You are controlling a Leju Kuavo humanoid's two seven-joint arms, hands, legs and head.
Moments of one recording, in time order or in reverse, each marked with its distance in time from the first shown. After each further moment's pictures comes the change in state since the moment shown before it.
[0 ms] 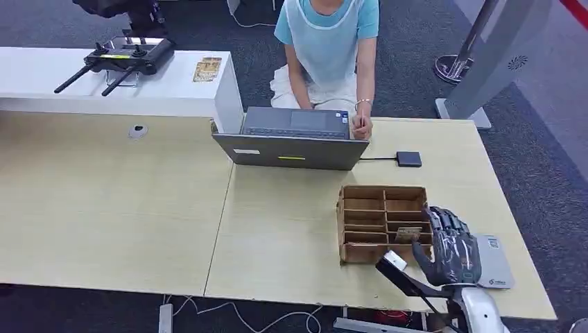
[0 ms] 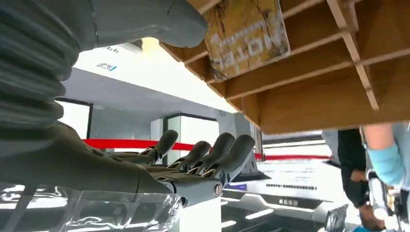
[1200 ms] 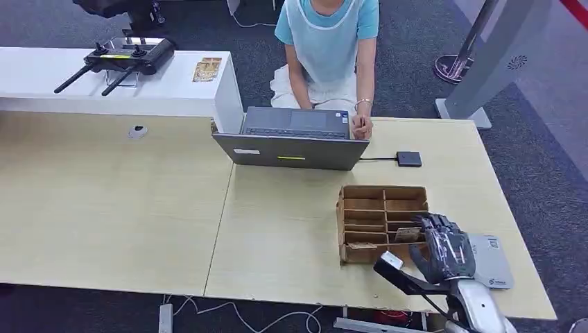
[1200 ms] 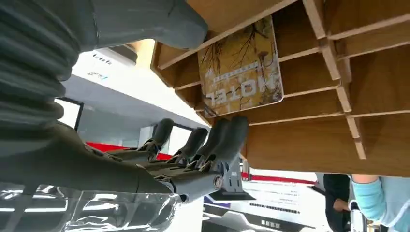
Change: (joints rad) left arm 0.000 0.000 0.000 0.000 0.005 -0.002 0.000; right arm -0.048 -0.045 0.052 0.032 -0.046 0.097 -0.009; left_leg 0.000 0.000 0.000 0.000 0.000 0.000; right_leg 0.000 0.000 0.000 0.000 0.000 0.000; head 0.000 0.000
